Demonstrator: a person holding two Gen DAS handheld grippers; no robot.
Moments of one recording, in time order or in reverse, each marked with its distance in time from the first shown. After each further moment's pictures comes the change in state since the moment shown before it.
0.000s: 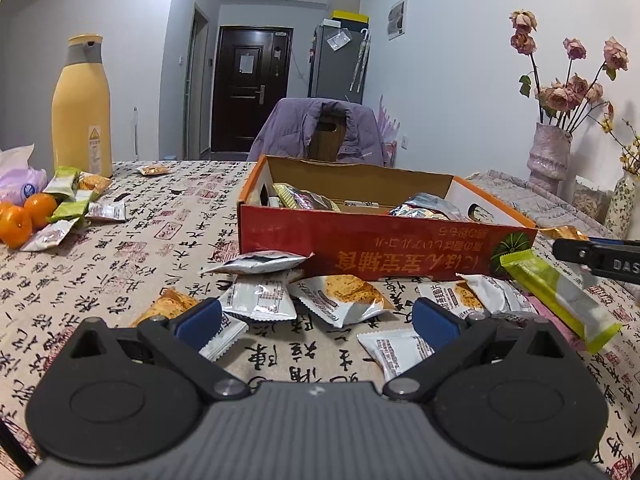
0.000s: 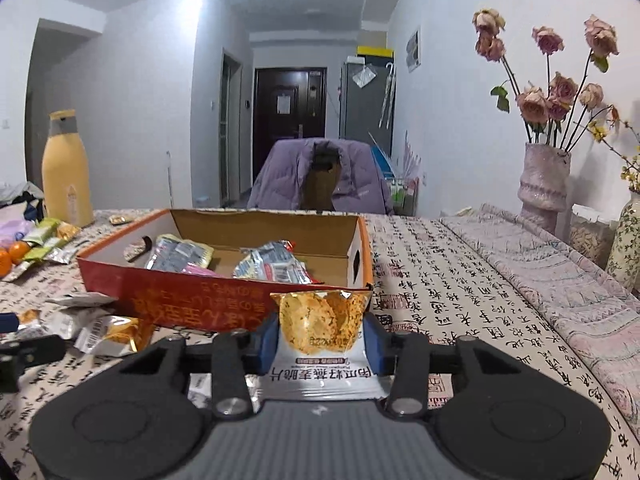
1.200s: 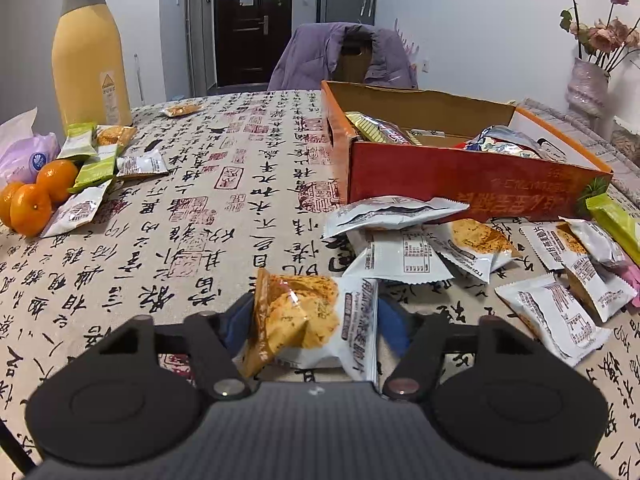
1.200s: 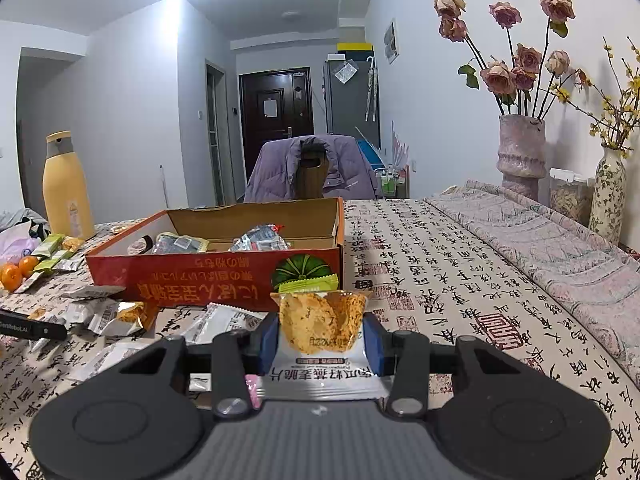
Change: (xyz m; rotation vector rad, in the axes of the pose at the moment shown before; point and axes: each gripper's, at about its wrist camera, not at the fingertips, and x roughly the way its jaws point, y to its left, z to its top) left arm 0.048 0.083 0.009 0.065 0.242 0.042; right arm -0.030 -0.023 -0.030 0.095 0.010 0.001
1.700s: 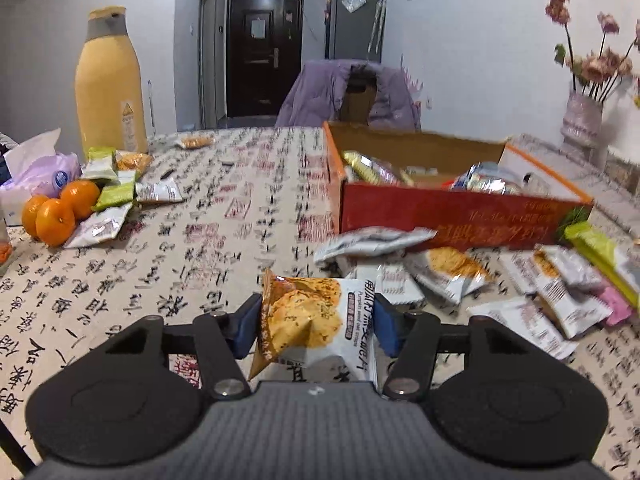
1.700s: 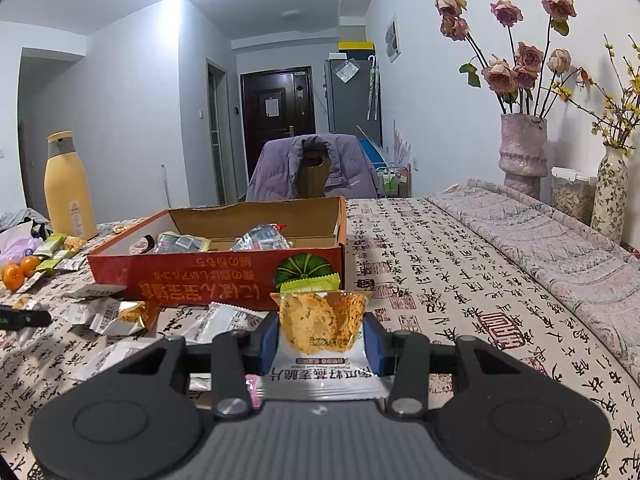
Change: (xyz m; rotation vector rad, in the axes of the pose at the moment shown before) left arm -0.041 -0.010 -0.004 -0.040 -0.124 0.010; right arm 0.001 0.001 0.000 0.000 -0.001 0.006
